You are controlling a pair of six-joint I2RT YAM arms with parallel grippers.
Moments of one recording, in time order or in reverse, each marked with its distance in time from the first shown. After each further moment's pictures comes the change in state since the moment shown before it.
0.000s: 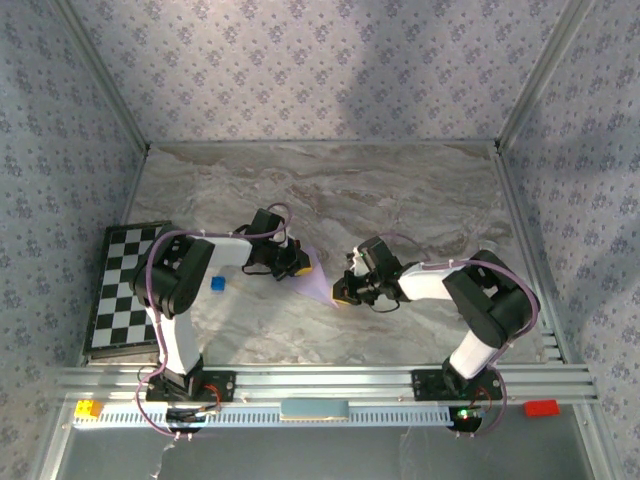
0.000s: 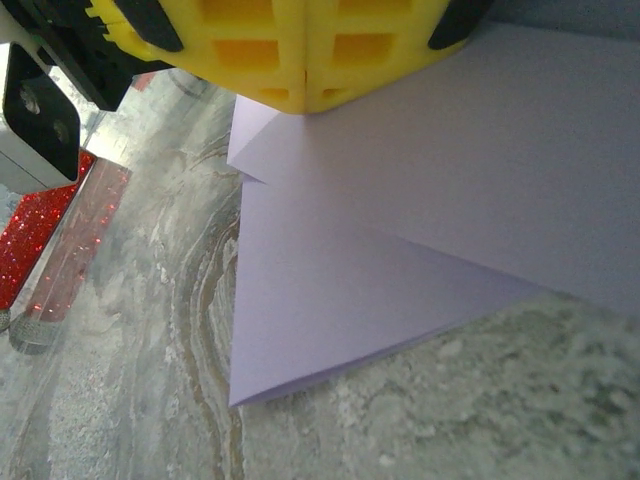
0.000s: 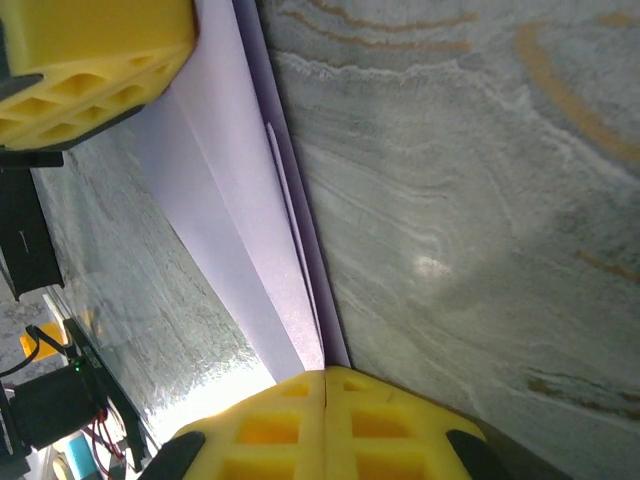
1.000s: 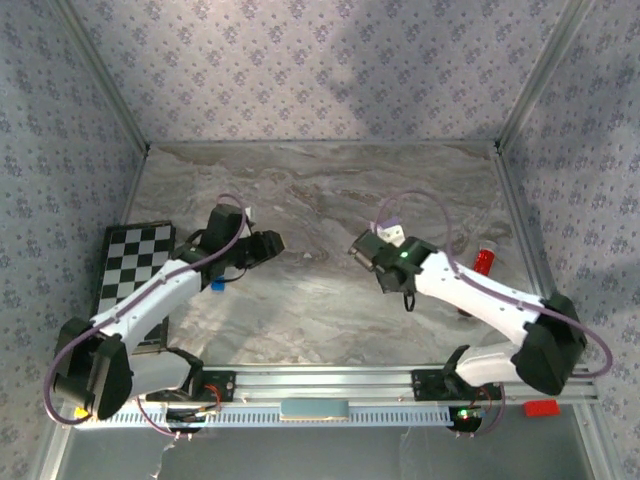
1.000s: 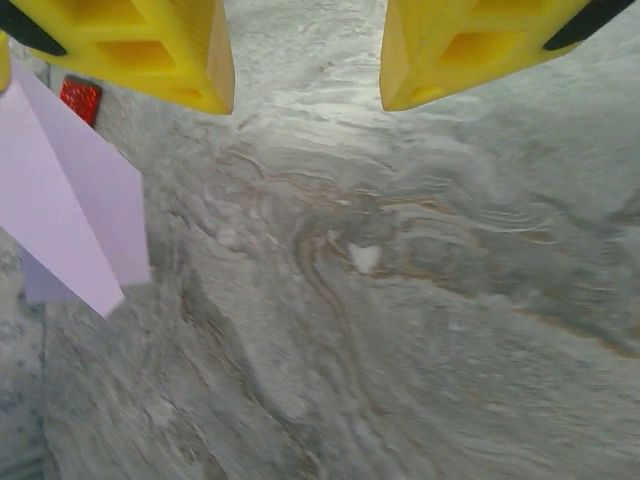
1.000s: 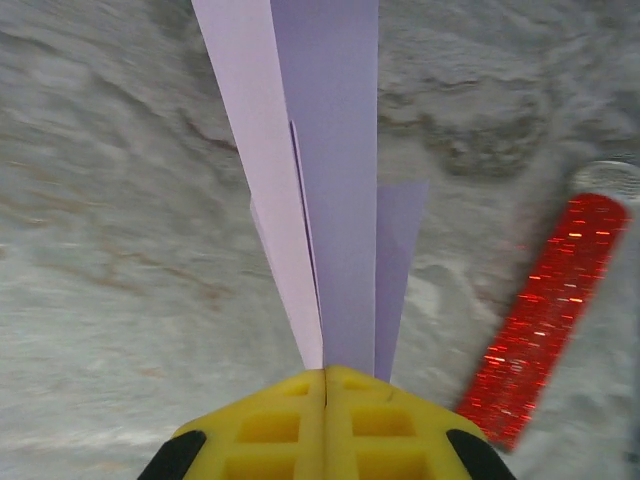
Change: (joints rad) left arm 0.035 -0.678 -0.127 -0.301 -0.400 0.054; right arm 0.235 -0.282 0.427 -1.236 1.206 -0.245
